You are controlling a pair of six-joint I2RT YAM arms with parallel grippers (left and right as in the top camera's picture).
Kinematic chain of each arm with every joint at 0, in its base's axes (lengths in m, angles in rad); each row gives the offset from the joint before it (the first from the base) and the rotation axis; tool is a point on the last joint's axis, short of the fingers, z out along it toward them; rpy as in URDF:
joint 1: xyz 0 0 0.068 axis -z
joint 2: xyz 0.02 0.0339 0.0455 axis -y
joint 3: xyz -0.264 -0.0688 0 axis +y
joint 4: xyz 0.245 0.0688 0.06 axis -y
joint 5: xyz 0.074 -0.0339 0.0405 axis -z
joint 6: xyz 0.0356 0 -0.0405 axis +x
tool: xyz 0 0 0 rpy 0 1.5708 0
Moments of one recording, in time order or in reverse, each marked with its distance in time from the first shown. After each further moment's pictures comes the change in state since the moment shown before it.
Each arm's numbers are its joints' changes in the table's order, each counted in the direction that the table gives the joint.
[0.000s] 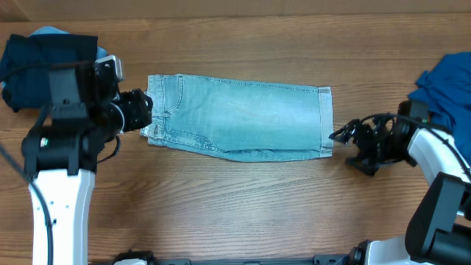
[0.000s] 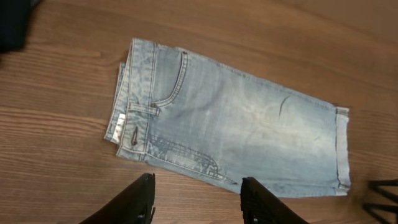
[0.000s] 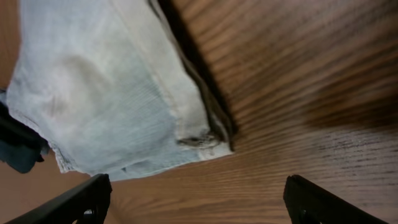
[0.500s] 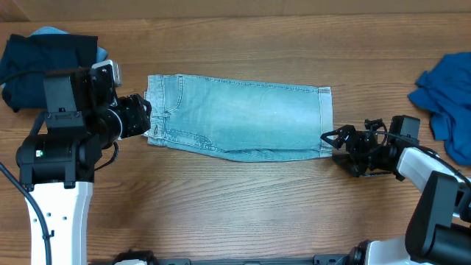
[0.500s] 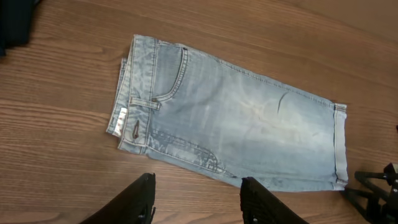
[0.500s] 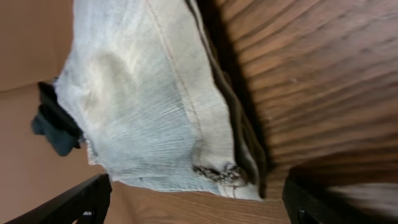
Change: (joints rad) left arm 0.000 0.028 -0.002 -0.031 -0.001 0.000; right arm 0.000 -0.005 0.204 0.401 -0.189 0.045
